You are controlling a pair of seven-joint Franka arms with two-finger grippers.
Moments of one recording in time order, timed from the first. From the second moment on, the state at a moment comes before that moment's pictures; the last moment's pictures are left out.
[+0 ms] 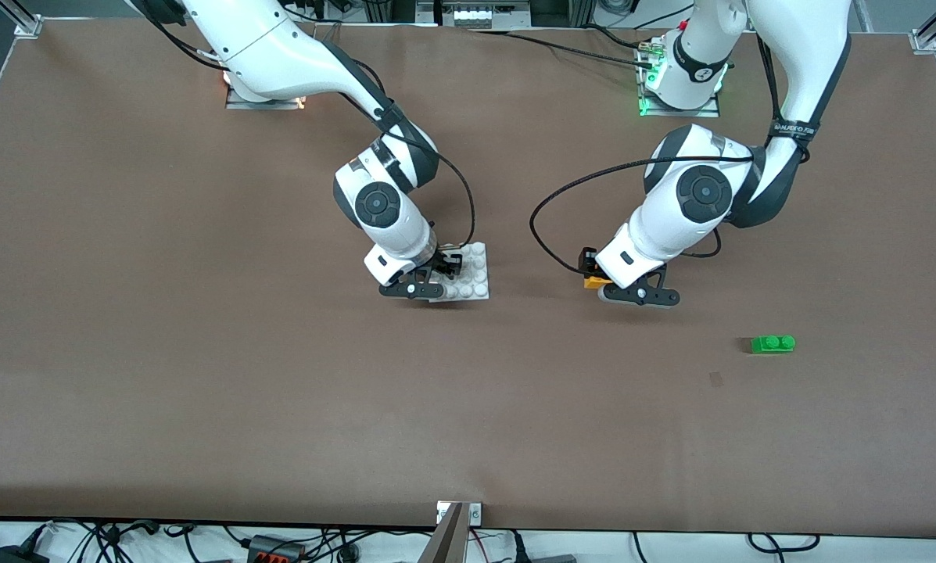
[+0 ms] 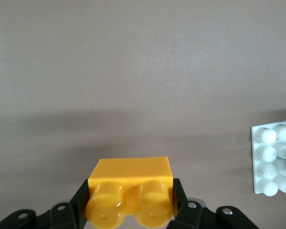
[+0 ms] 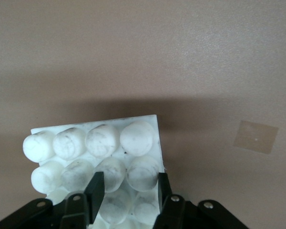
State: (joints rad) left arm -0.06 0.35 -0.36 -1.93 -0.01 2.27 -0.35; right arm 0.52 0.71 0.18 -1.71 0.05 2.51 0.68
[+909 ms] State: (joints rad) left arm -0.05 0.35 -0.36 -1.93 -0.01 2.25 -0.34; right arm 0.69 0.88 0.19 -1.46 0.06 2.53 0.83
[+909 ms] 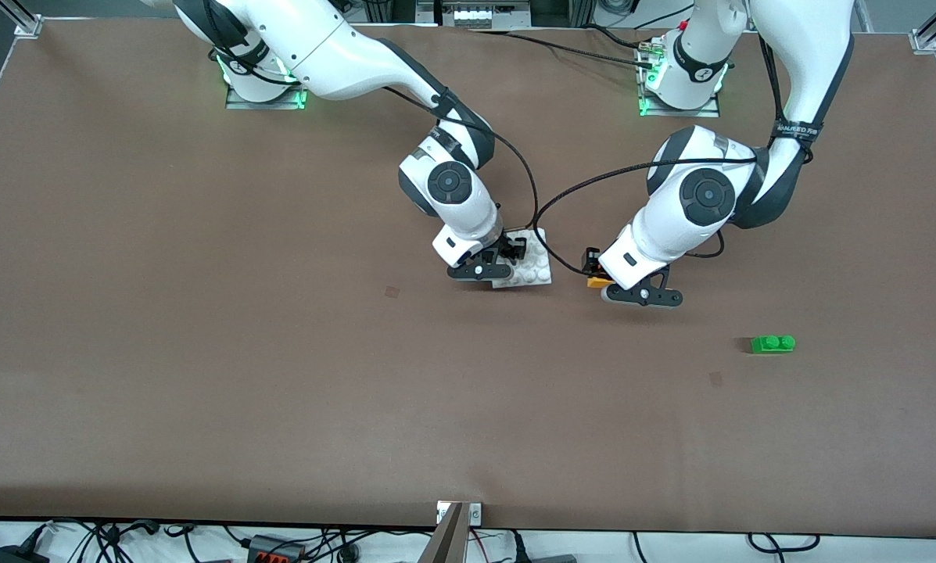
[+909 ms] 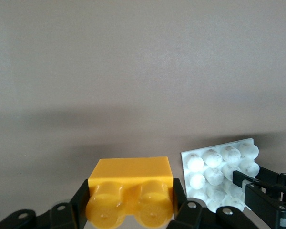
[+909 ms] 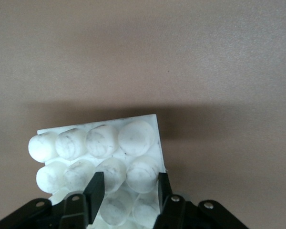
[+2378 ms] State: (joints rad) left arm -0.09 0.36 -0.36 -1.93 -0.01 2.25 -0.35; right arm 0.23 0.36 0.09 -1.41 0.04 1.57 0.25
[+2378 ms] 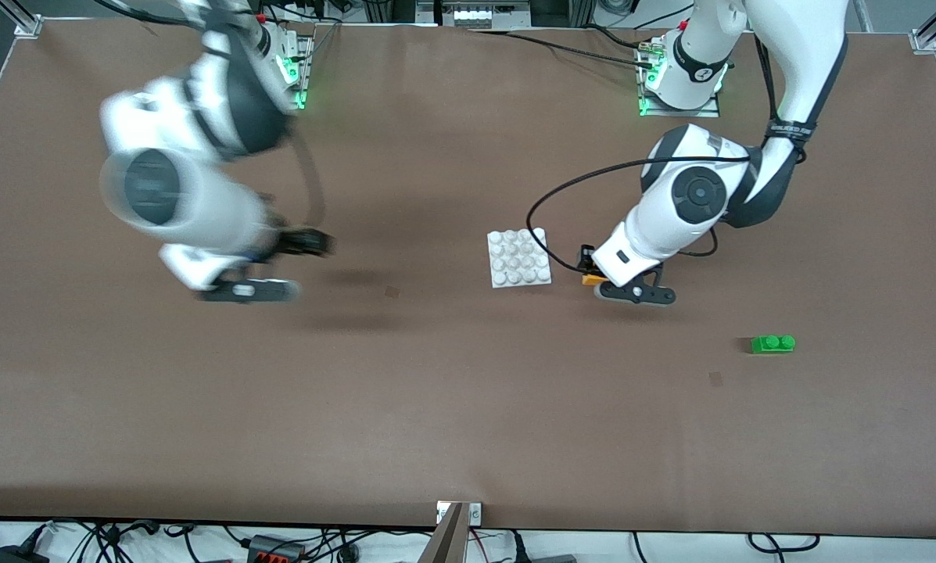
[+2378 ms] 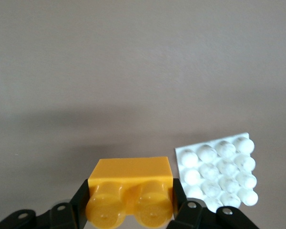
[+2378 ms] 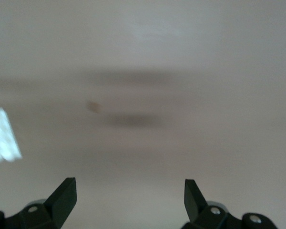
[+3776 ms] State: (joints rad) left arm -0.40 0.54 -0.33 -1.90 0.16 2.39 -0.96; right arm -0.08 -0.04 0.00 -1.64 0.02 1.52 -0.14
